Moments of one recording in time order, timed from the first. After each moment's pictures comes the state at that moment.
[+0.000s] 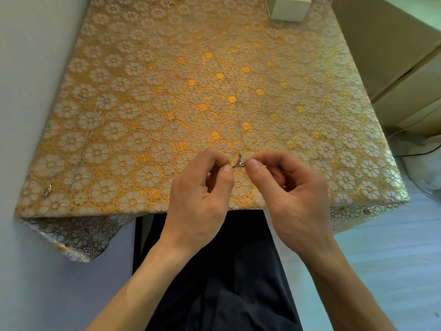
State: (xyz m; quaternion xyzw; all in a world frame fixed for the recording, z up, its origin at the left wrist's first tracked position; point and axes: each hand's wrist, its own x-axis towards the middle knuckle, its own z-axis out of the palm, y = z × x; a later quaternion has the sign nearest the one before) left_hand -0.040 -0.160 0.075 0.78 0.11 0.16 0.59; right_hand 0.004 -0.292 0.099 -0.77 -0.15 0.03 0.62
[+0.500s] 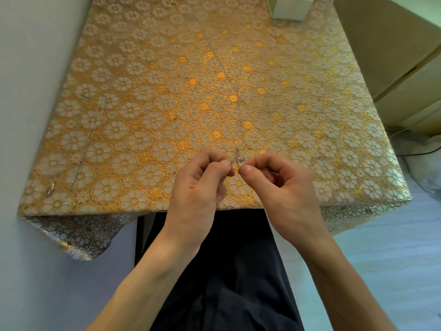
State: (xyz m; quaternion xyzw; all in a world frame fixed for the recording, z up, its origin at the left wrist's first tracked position) left_hand -0.041 -0.162 0.089 0.60 0.17 0.10 0.78; right_hand 0.011 -0.291 0.091 -0.77 -0.13 0.12 0.62
